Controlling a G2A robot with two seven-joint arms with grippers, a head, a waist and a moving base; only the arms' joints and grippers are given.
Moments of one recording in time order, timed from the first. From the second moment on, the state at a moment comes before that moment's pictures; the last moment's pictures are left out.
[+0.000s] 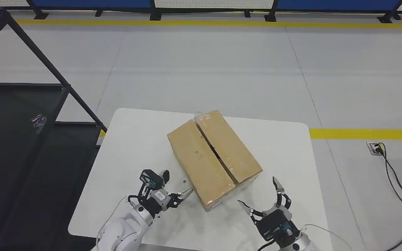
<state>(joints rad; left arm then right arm) 1.35 -1.19 -1.34 -1.63 1.12 -0.41 -0.04 -1.68 -1.23 1.38 -2.05 -1.78 -0.14 -0.20</state>
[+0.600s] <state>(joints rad) 1.40 -1.19 -1.51 -1.65 0.97 -0.22 0.02 -1.71 -1.27 1.16 -2.03 -1.86 0.24 -0.07</state>
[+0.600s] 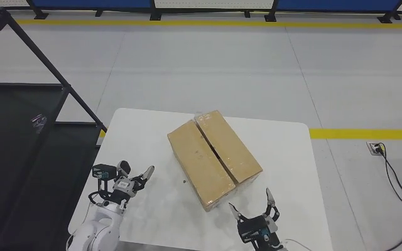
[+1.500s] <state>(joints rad) 1.40 -1.20 -1.50 -1.64 0.99 -0.20 0.04 -1.51 -1.39 0.79 -1.67 -1.81 0.61 -0.05</state>
